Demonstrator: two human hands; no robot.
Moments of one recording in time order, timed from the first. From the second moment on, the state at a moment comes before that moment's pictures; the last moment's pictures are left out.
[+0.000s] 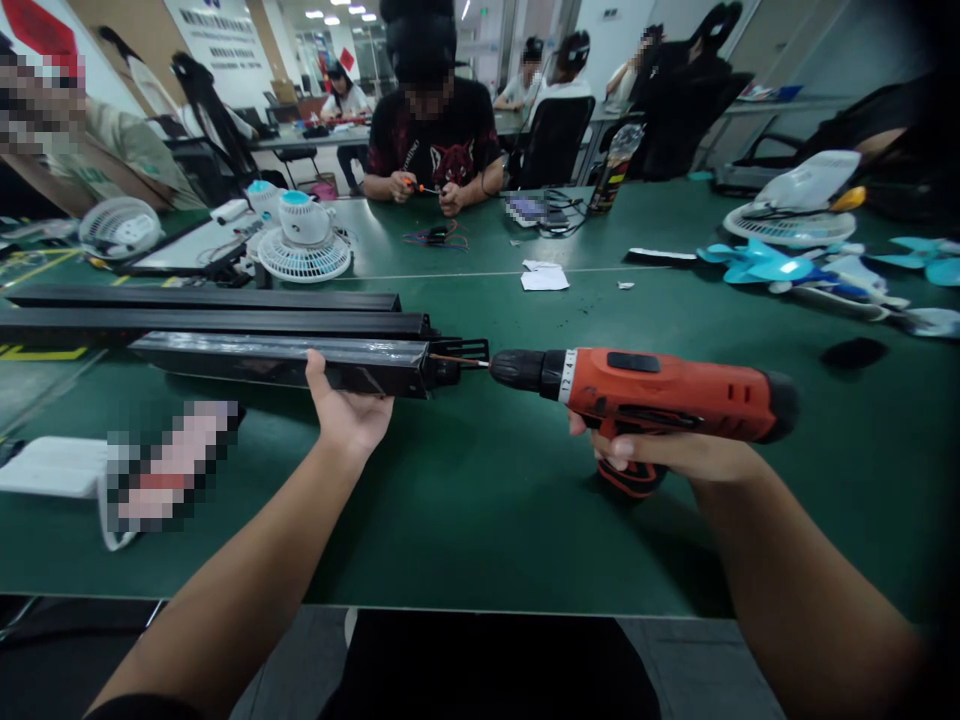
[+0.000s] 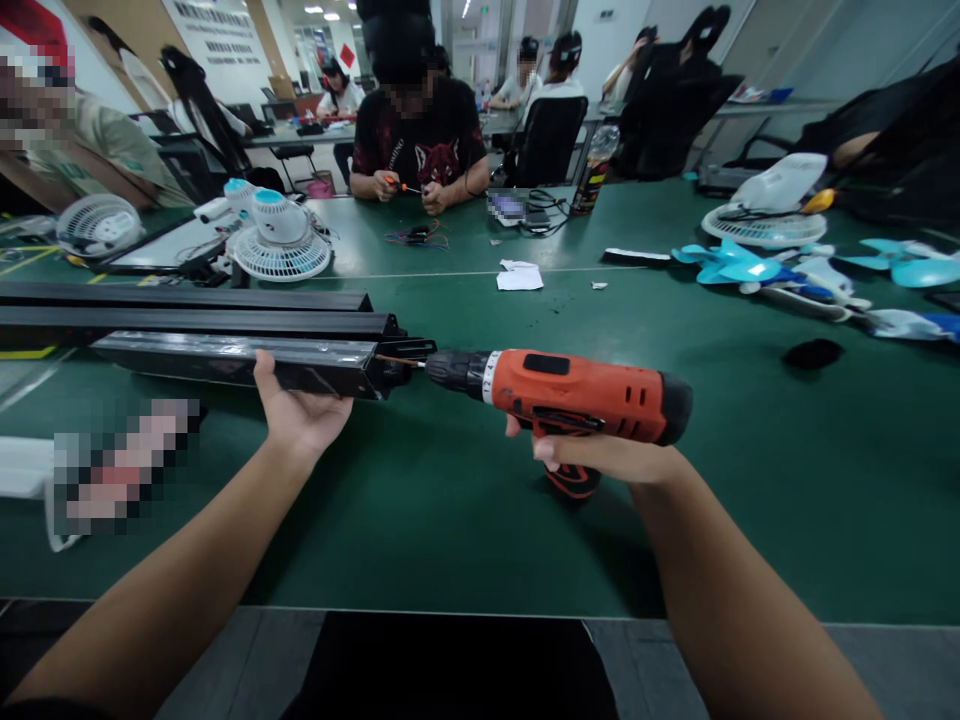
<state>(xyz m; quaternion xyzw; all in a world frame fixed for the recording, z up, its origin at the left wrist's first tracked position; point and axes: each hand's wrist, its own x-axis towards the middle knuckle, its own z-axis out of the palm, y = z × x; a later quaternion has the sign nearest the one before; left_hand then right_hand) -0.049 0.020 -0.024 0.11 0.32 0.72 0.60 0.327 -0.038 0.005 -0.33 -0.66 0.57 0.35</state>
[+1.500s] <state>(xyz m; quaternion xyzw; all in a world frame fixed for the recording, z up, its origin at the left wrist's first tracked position) -0.058 0.021 -0.029 0.17 0.28 0.69 0.64 0.333 -0.038 -0.004 -0.28 -0.67 0.57 0.38</state>
